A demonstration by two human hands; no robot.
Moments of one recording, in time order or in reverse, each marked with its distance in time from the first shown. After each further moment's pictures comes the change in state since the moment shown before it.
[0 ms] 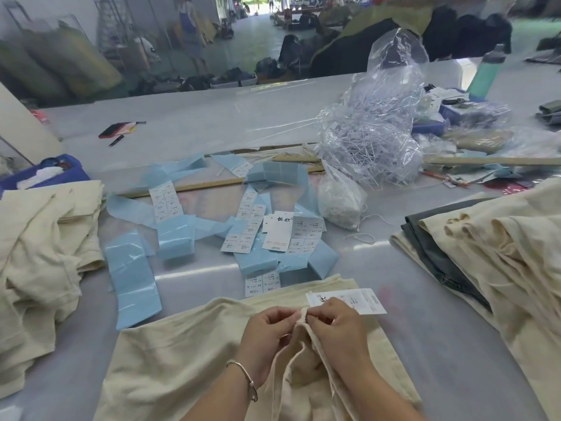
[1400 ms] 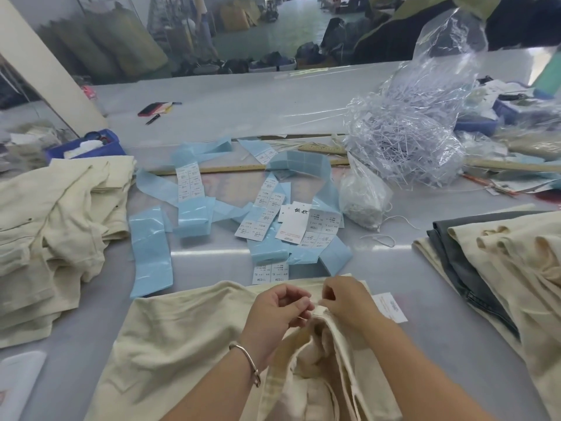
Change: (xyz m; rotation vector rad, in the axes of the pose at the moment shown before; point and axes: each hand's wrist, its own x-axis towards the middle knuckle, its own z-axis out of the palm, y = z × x) left_hand -0.010 0.017 0.025 0.138 0.060 0.174; right_hand 0.093 0.029 -0.015 -0.719 -0.444 -0.259
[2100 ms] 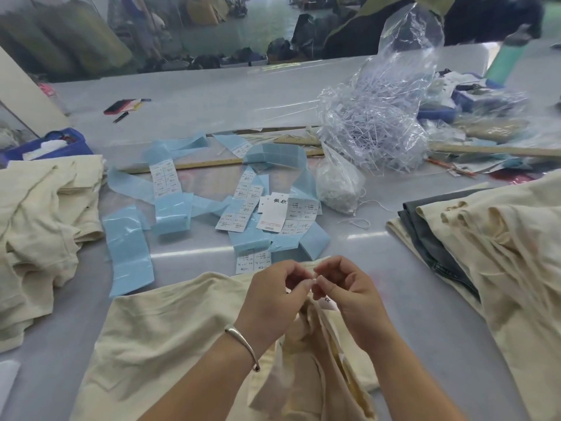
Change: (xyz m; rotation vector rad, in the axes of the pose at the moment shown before) left_hand -0.030 0.032 0.026 0.636 -0.015 0.456; right_hand -0.083 -0.024 -0.021 1.376 0.225 -0.096
